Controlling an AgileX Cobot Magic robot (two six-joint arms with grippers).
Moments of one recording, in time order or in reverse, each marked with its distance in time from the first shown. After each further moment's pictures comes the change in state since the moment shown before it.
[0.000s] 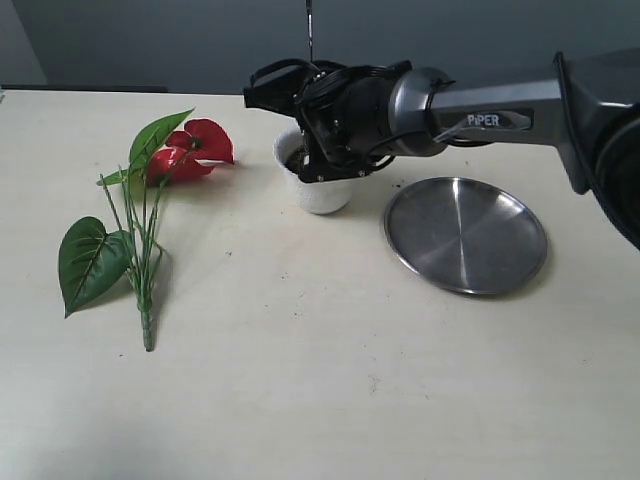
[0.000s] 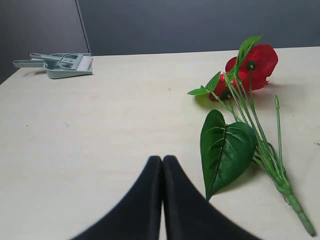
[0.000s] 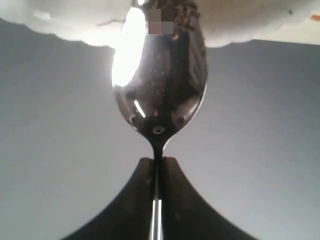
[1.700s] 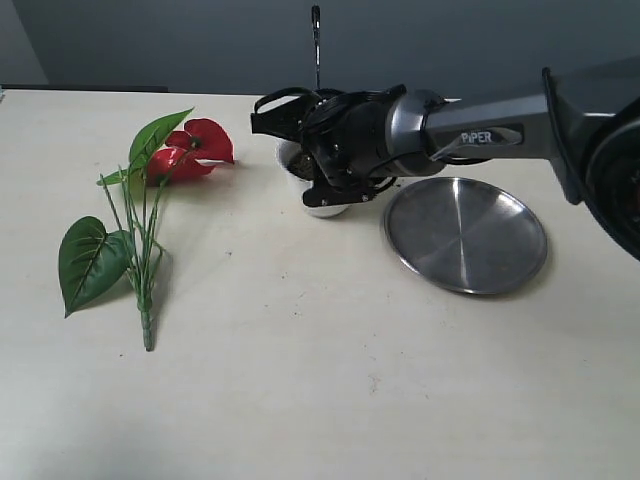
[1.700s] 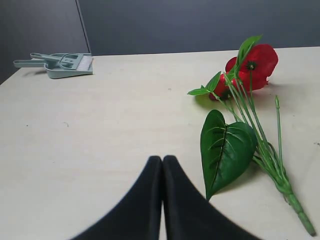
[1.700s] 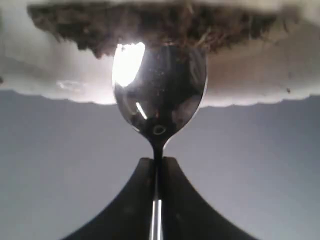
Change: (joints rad) left arm 0.000 0.000 0.000 0.000 0.000 0.000; right arm 0.012 0.014 0.066 0.008 0.021 0.043
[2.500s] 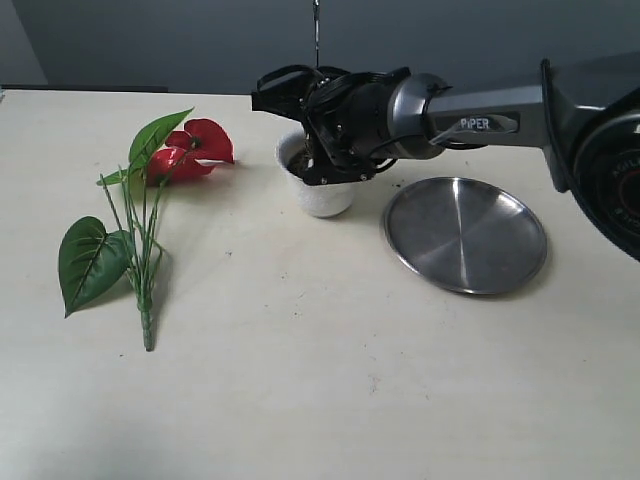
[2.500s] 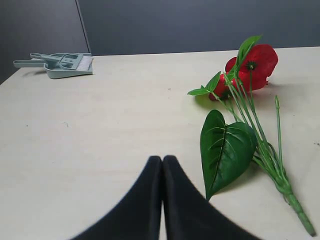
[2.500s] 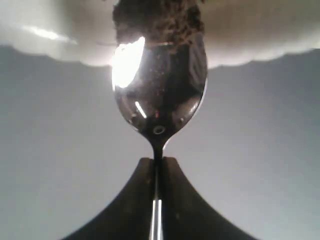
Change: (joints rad) left arm 0.000 0.000 0.000 0.000 0.000 0.000; right arm -0.035 0.032 -0.086 -0.035 -0.031 0.002
